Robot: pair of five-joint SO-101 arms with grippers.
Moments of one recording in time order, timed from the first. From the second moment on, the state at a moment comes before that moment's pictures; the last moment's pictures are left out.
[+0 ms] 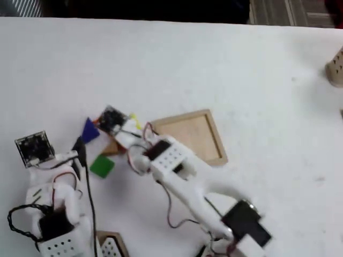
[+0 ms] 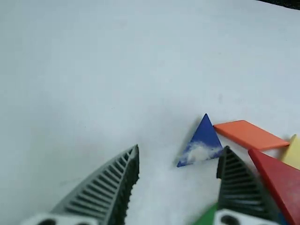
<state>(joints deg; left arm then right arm) -26.9 -104.1 91.7 54.8 0.5 -48.1 -0.7 34.0 35.8 18.3</state>
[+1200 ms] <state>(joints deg) -22.6 -34.3 67.8 37.9 0.5 -49.1 24.6 3.8 53.9 30.0</state>
